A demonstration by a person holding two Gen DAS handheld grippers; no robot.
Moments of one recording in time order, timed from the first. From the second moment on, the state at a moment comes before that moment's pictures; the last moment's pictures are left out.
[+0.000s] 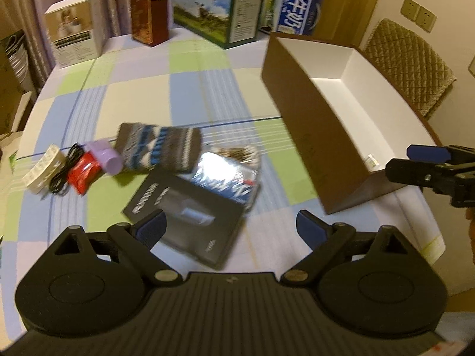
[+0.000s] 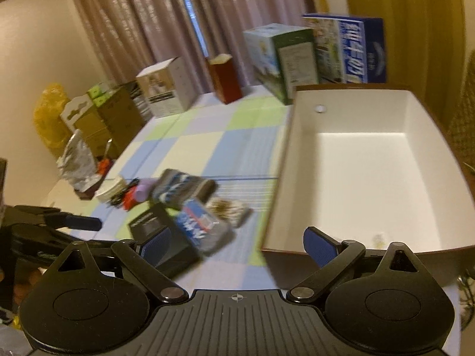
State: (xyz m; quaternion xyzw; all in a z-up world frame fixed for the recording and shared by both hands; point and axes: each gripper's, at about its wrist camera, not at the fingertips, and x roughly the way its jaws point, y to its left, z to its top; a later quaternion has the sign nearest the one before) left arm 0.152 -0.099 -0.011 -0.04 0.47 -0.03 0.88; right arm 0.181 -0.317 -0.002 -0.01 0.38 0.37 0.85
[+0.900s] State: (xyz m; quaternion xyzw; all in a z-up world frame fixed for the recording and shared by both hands) left arm 0.106 0.041 -0.049 -0.09 0.49 0.12 0.86; right arm 0.197 -0.179 -0.093 -0.05 0.43 0.45 0.78
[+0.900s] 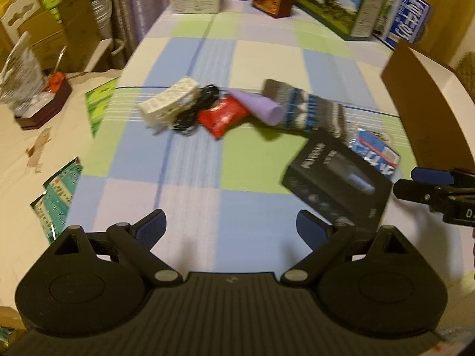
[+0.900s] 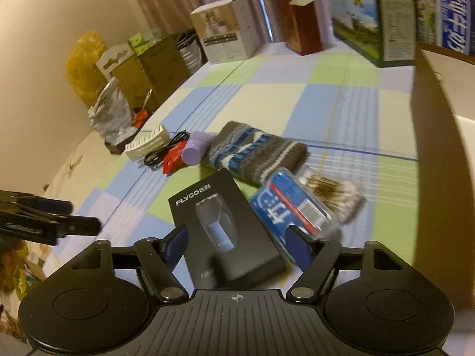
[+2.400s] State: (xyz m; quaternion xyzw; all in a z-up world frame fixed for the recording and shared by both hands) left arm 0.129 0.135 -0.074 -0.04 0.50 0.08 0.86; right arm 0.173 -0.080 -0.106 -0.13 0.45 0.35 0.81
